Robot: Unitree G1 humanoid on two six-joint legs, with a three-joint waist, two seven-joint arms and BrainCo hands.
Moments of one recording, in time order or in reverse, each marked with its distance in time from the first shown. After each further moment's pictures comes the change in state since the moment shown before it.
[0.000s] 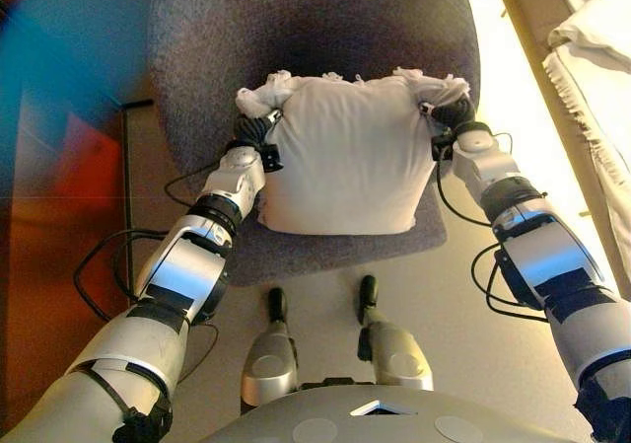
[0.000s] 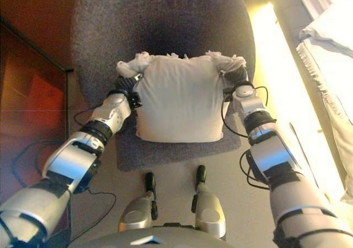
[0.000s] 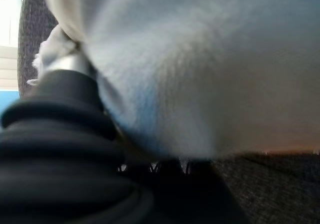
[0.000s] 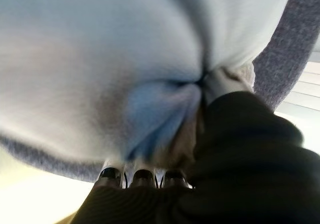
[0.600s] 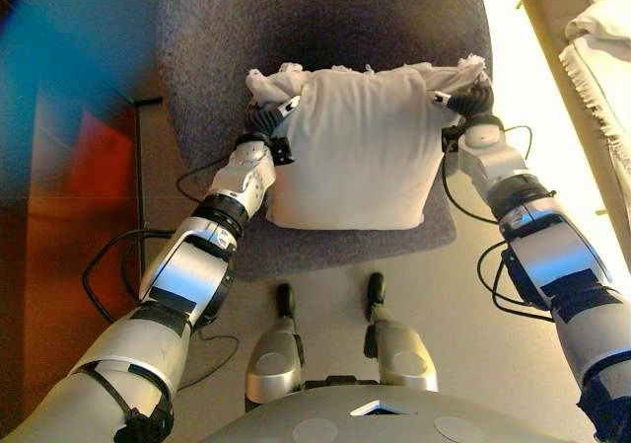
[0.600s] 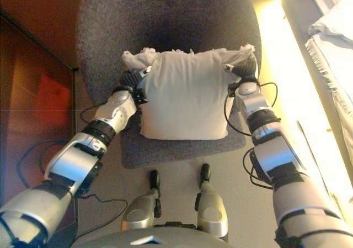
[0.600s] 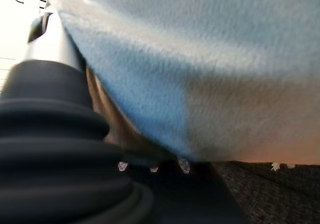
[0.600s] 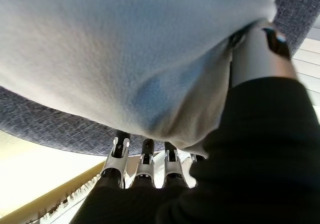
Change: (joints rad) left arm 0.020 -0.014 -0.002 -0.126 -0.023 -0.004 0.032; right arm 0.008 -0.035 -0.005 -0.078 -0.009 -0.015 -0.127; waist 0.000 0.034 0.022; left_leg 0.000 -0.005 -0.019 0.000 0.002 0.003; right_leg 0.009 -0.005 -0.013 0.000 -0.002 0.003
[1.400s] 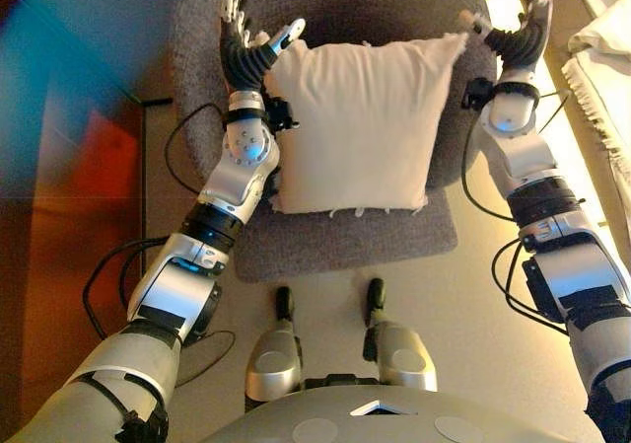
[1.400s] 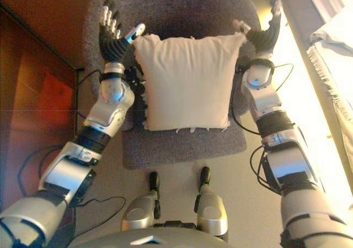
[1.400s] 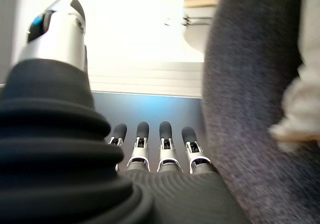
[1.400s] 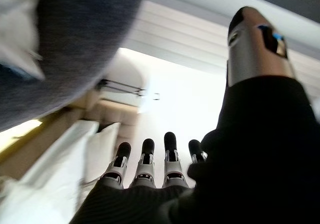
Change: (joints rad) left arm 0.201 0.053 0.050 -0.617 0.323 -0.307 0.174; right arm 0.169 -0.084 -0.169 -0.544 -0.123 -0.217 -0.203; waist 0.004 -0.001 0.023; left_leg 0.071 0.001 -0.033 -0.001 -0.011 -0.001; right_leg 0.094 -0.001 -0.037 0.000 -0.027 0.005
